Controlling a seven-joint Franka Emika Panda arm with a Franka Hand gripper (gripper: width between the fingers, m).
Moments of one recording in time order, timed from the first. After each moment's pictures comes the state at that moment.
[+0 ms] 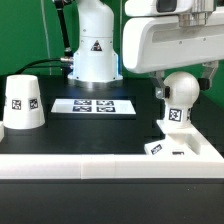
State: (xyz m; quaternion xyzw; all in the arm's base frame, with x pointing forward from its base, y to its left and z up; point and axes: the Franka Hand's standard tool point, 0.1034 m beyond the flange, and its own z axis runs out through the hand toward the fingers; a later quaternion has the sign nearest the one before) arm 0.611 0.107 0.116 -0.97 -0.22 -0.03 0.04
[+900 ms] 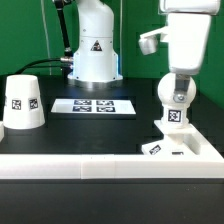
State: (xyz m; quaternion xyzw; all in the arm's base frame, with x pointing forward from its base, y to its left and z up) arm 0.618 0.102 0.114 -0.77 -0.64 -0.02 -0.04
